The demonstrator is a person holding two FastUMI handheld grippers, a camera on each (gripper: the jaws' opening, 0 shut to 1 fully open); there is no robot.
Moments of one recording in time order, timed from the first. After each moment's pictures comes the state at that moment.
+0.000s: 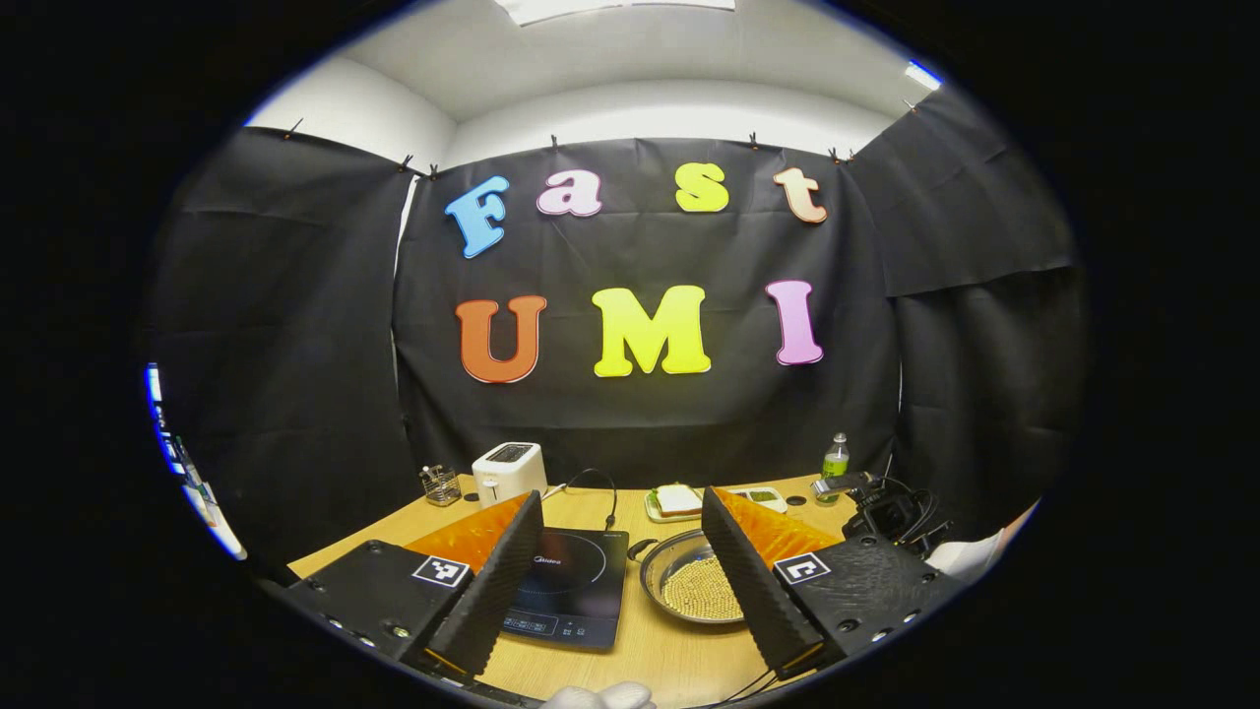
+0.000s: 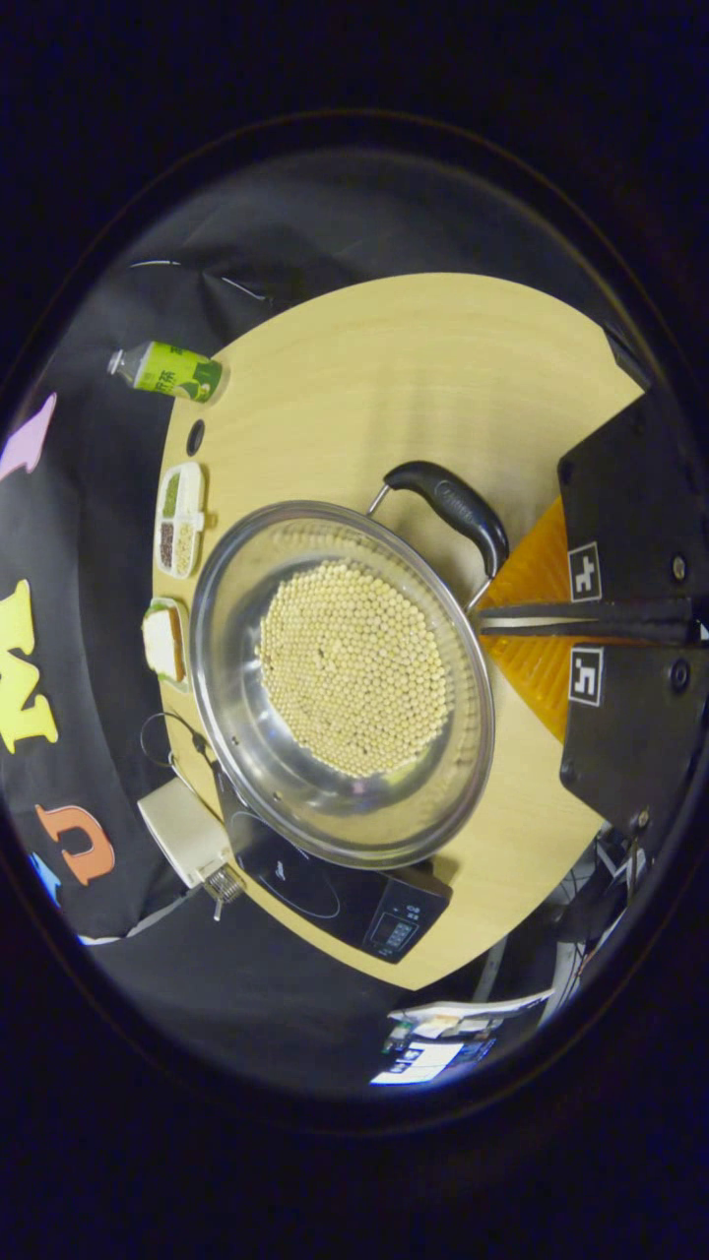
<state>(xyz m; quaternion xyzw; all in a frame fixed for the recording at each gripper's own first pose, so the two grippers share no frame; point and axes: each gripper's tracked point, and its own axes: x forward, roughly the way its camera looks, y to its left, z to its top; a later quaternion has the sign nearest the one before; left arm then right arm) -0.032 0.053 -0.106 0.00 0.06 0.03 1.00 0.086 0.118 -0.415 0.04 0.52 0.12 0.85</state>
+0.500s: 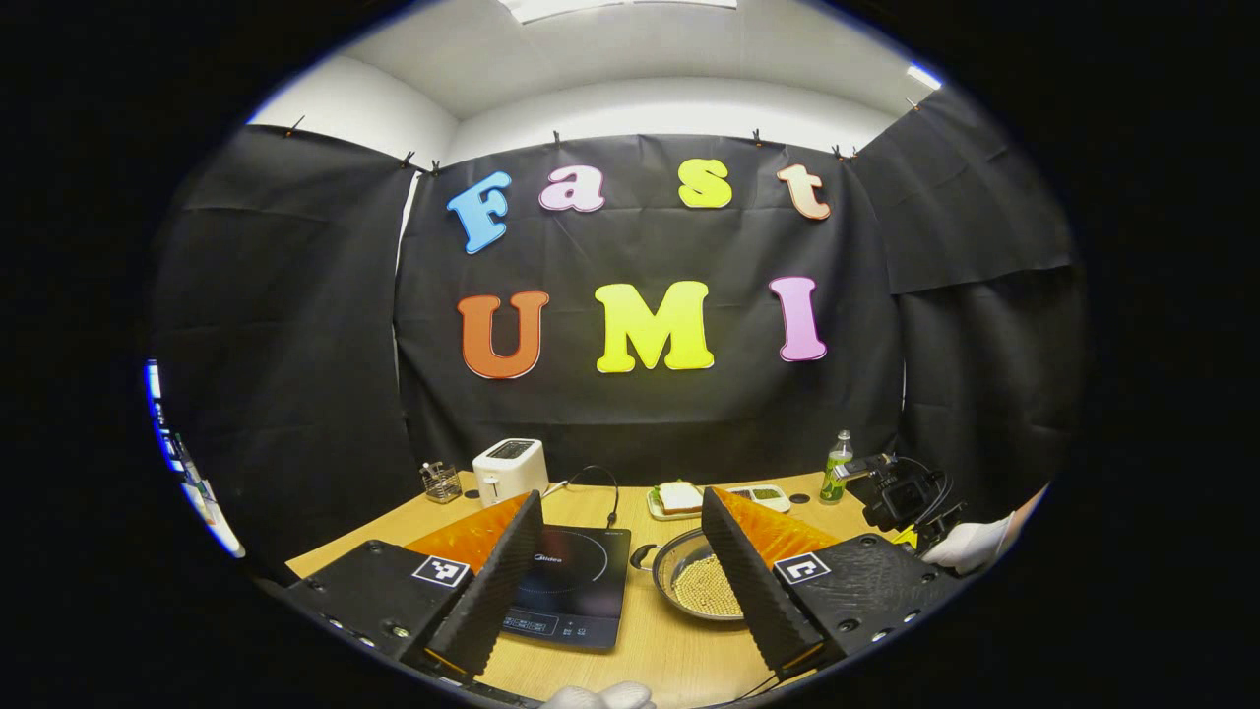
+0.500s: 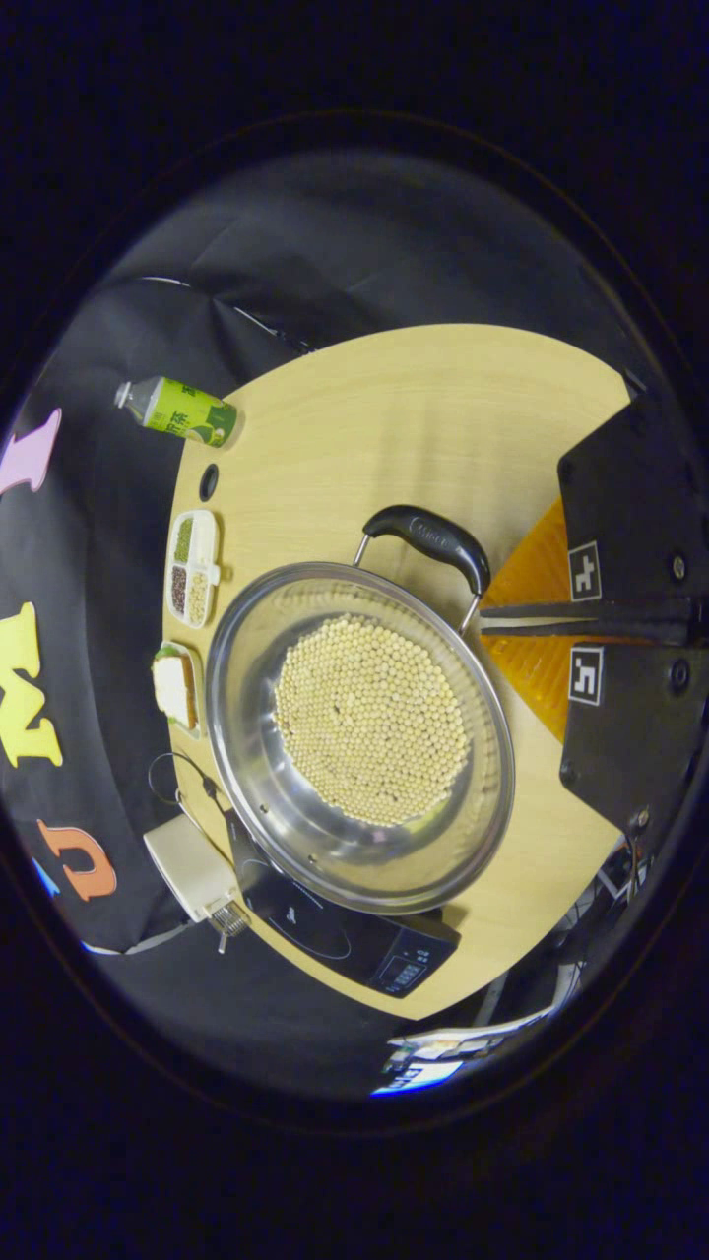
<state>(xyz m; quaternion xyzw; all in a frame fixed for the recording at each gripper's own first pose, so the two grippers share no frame) -0.024 0.054 -0.114 -0.01 0.06 0.03 1.00 0.109 0.075 -0.411 0.00 0.51 0.08 0.86</state>
